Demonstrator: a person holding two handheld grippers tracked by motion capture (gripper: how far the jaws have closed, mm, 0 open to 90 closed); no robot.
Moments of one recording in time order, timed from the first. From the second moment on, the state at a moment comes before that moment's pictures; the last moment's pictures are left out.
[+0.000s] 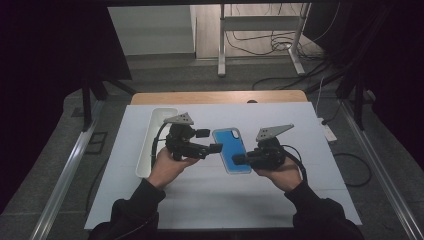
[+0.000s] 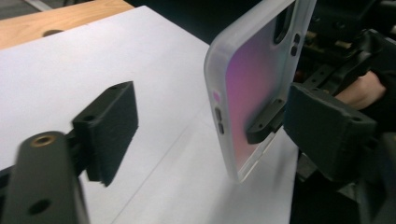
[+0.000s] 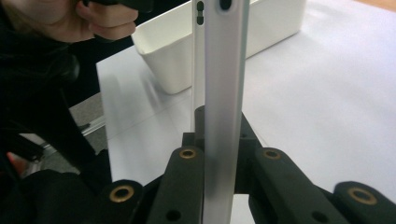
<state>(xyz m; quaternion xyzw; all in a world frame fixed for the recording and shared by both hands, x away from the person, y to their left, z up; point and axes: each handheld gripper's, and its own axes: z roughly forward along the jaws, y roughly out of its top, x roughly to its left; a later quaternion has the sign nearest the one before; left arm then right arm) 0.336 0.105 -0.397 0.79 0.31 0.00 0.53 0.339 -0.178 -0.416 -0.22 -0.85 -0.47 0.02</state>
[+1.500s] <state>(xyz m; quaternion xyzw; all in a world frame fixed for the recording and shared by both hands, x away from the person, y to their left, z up) 0.333 0.096 -0.404 0.81 0.34 0.00 0.48 0.333 -0.172 -0.417 -0.25 -0.85 -0.46 -0.05</state>
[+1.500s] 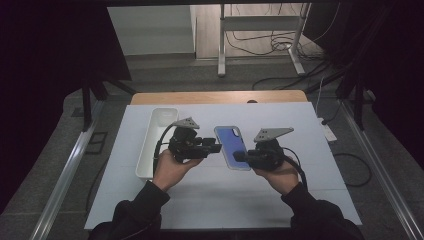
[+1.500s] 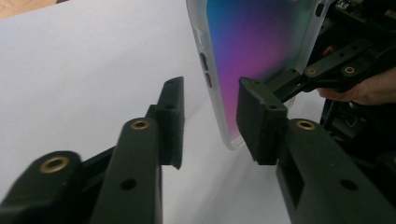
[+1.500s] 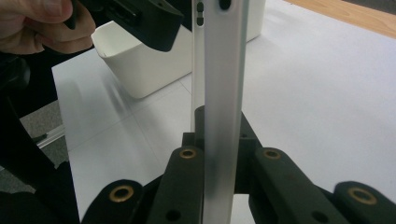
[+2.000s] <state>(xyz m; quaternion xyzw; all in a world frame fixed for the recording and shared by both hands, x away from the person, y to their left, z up) 0.334 0.095 -0.407 0.80 0.35 -0.02 0.48 0.330 -0.167 -0.418 -0.25 -0.85 -0.45 -0.06</state>
